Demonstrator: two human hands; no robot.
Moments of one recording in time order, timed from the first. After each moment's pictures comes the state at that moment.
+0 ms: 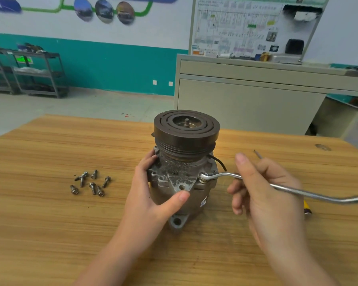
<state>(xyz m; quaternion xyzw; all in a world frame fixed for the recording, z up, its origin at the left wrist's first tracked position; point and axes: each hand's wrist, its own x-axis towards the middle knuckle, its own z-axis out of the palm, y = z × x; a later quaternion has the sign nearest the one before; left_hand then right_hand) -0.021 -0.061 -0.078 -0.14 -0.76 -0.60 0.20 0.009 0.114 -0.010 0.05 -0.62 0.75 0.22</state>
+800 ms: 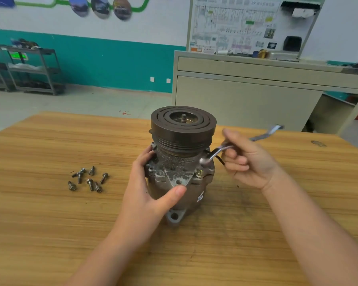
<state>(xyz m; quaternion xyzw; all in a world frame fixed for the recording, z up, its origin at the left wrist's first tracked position) -0.020 -0.061 -0.077 -0.13 -0.77 -0.59 0.20 -0.080 0.154 -0.001 0.11 -0.47 0.86 -0.17</state>
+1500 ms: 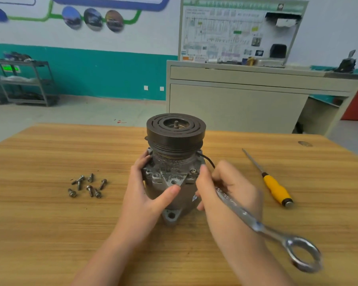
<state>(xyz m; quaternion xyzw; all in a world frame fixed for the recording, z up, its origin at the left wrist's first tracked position) -0.018 -0.060 -0.076 -0.14 -0.76 -0.60 0.20 0.027 0.083 -0.026 0.08 -0.77 0.52 0.36</state>
